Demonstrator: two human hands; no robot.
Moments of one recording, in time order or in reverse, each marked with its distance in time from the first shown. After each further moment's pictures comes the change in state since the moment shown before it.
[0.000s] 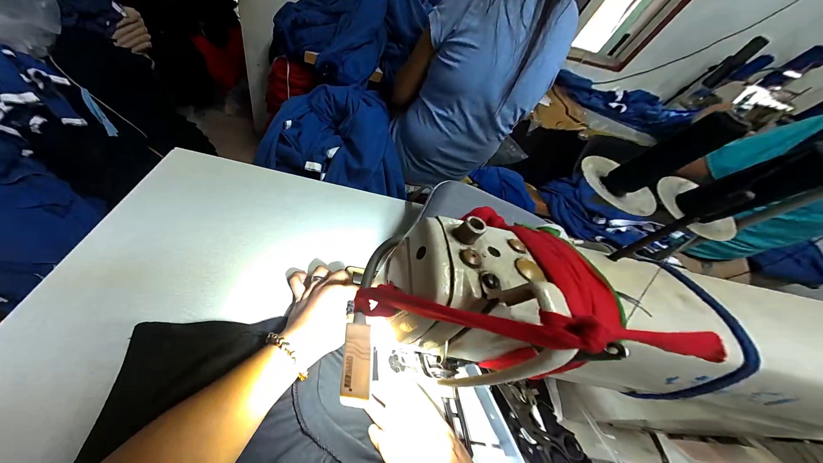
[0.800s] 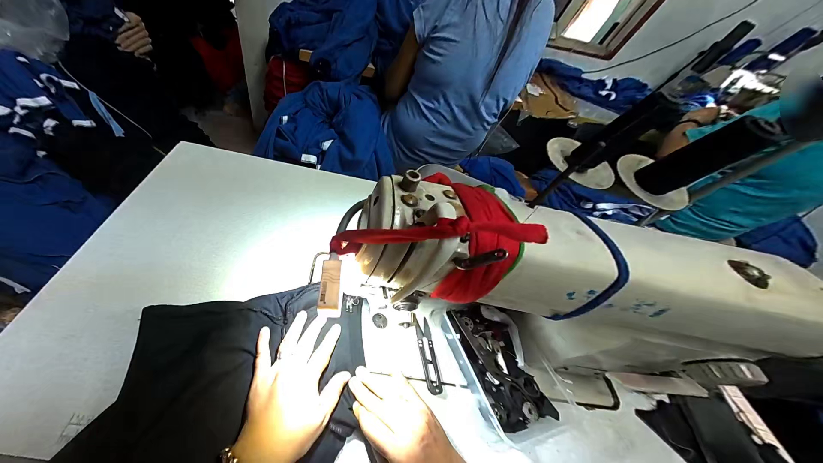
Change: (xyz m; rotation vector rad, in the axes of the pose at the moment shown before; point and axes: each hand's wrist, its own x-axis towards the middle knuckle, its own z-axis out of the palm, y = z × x) left_hand -0.147 0.011 0.036 0.271 0.132 0.009; right_hand -0.029 -0.028 0.014 -0.057 0.173 -0.039
